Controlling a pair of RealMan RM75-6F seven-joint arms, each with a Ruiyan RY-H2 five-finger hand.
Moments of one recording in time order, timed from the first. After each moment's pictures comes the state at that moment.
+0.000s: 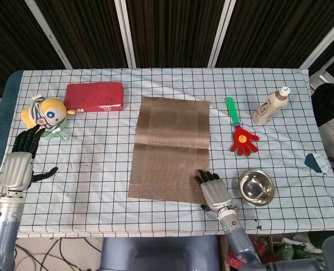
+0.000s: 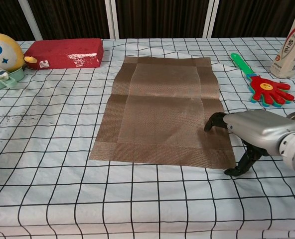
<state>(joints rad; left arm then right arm) -0.29 -1.32 -0.16 -1.54 1.41 1.43 0.03 0.61 -1.64 0.01 -1.78 -0.88 1.25 -0.78</state>
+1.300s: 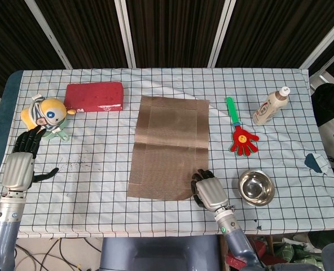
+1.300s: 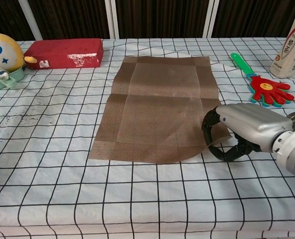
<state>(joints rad) -0.29 -1.32 -0.16 -1.54 1.41 1.42 0.03 0.54 -1.68 0.03 -1.68 -1.13 1.22 -0.60</state>
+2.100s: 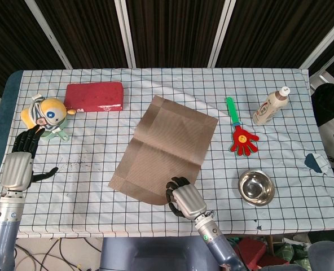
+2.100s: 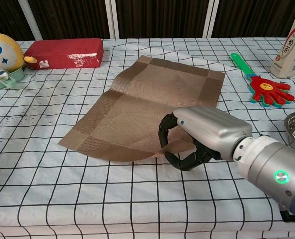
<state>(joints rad) -0.29 -1.32 -0.16 -1.54 1.41 1.42 0.02 0.55 -1.79 0.05 -1.75 -1.19 1.18 -0.60</state>
